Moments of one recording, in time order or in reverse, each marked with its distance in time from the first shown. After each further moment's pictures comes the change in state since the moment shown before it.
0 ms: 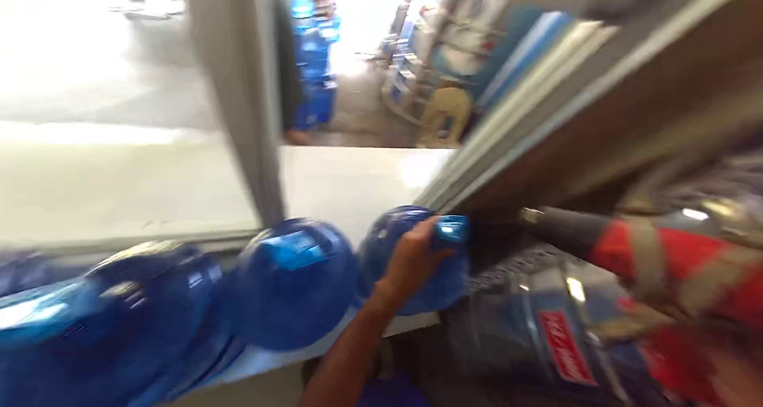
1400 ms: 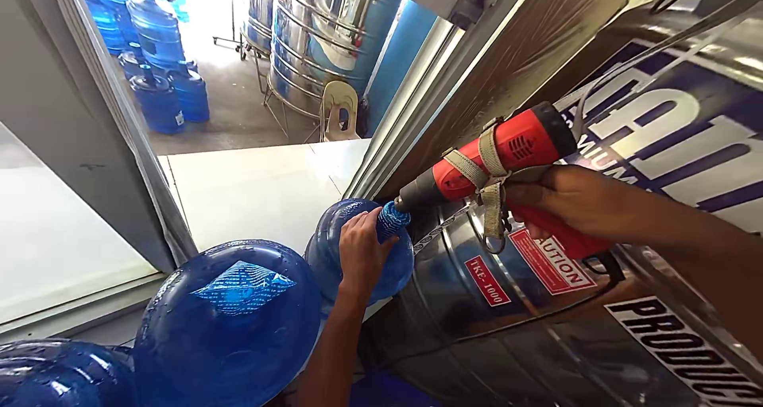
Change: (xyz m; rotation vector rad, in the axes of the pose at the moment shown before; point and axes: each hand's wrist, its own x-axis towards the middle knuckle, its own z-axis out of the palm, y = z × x) left_hand 0.000 -0.017 0.006 0.222 -0.064 -0.036; right_hand 0.108 -0.147 0.039 -0.306 -0.405 0.396
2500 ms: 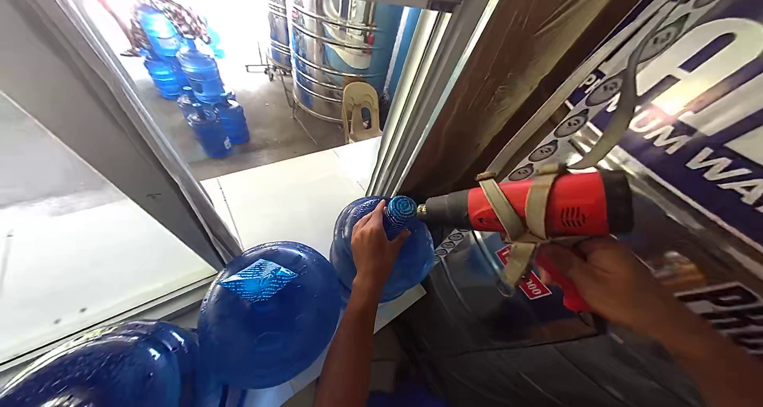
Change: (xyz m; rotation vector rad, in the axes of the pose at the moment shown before) left_hand -0.003 0.002 -0.003 0.102 -0.002 -0.066; right_hand -0.053 0.115 0.092 0.175 0.404 -0.259
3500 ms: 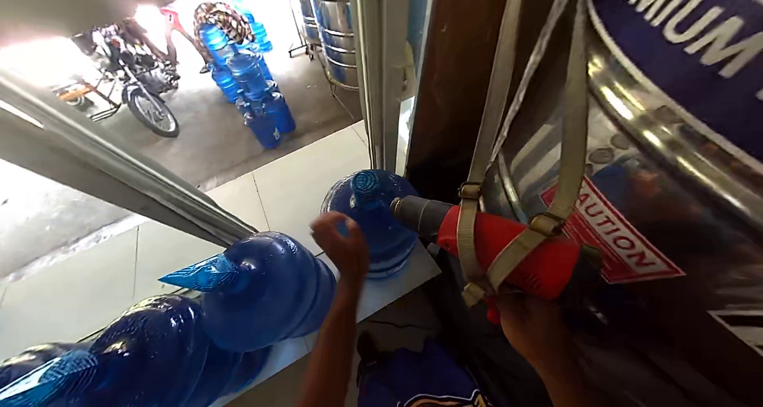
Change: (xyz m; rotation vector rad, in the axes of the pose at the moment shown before) left_hand -0.026 0.023 0.033 0.143 0.331 -0.019; right_hand -0.059 0.114 0.084 0.388 0.315 0.080
